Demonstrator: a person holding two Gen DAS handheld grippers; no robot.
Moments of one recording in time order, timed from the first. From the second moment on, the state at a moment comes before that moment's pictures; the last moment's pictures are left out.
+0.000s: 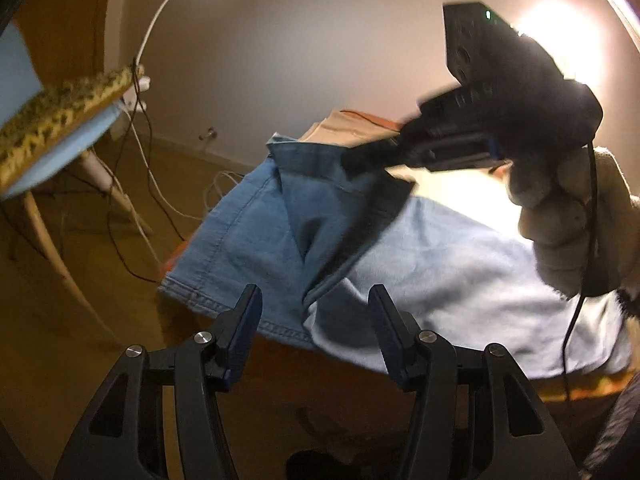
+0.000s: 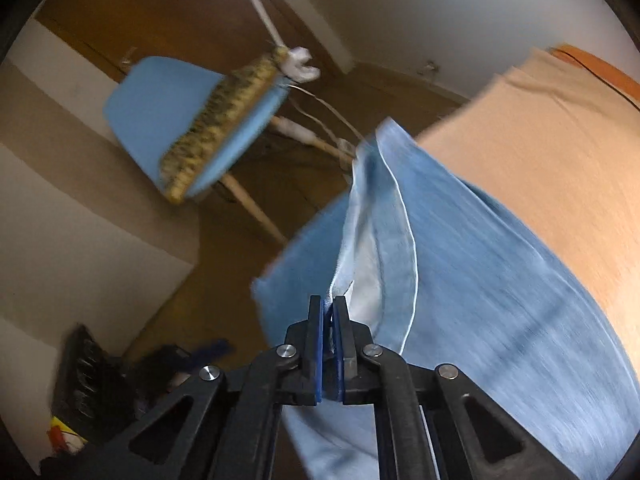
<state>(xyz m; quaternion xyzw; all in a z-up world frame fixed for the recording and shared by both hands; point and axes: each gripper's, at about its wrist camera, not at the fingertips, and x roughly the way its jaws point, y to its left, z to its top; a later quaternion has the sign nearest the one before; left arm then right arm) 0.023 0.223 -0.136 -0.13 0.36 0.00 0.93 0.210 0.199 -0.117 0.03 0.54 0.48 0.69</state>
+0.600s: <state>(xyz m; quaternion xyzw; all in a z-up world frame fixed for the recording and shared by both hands) 0.050 0.306 -0.181 -0.35 0.33 0.03 0.88 0.261 0.217 -0.108 -0.01 0.51 0.44 0.74</state>
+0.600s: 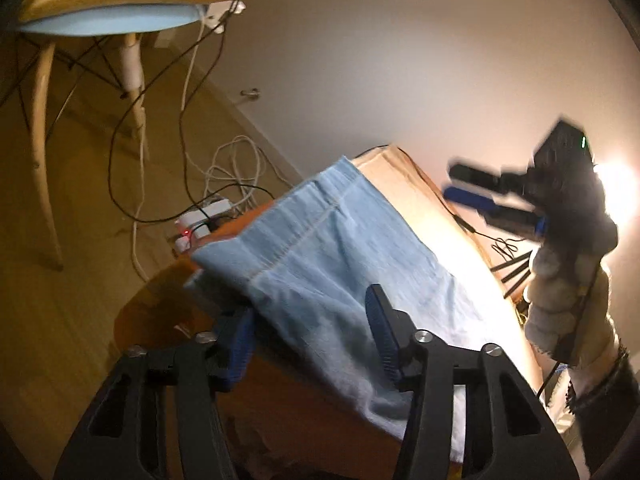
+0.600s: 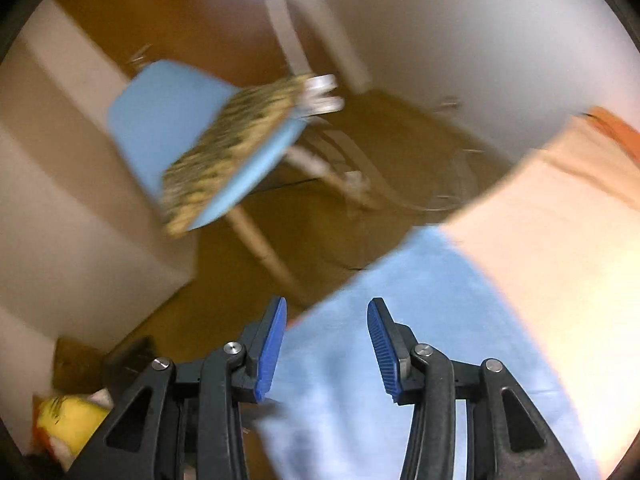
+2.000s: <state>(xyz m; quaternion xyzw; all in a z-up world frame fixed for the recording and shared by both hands) 0.089 0.152 -0.005 -0.10 0.33 -0.13 0.93 0.040 -0.265 -0.016 0.07 0.39 0.09 0.92</state>
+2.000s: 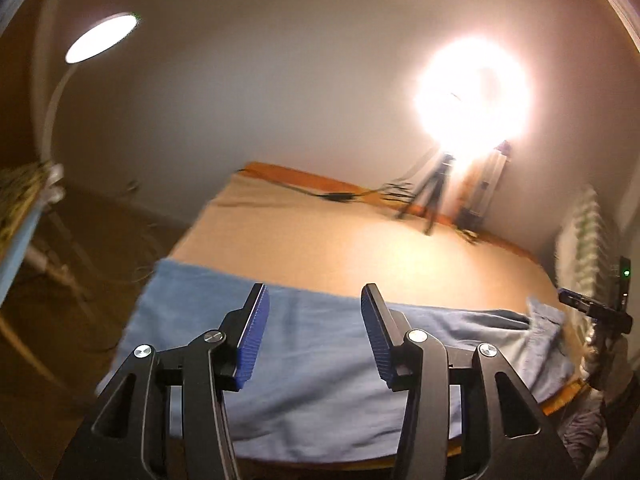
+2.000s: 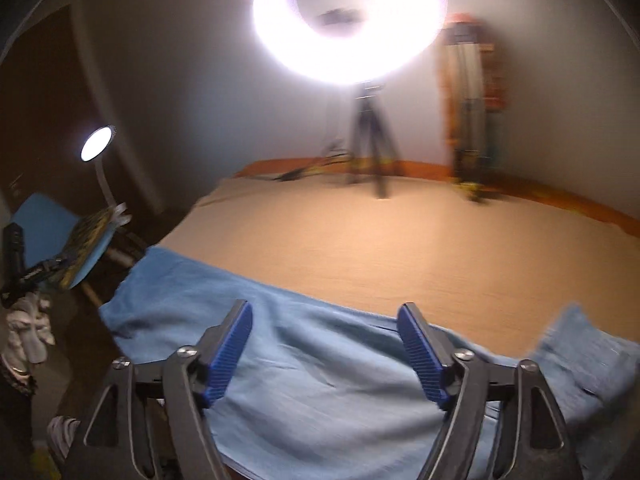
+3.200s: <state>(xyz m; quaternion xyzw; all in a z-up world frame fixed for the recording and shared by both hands) 0.159 -0.332 -0.088 -0.05 0.54 -0.44 0.71 -0.085 -0.572 -0.088 0.33 0.42 -0.10 0.84</state>
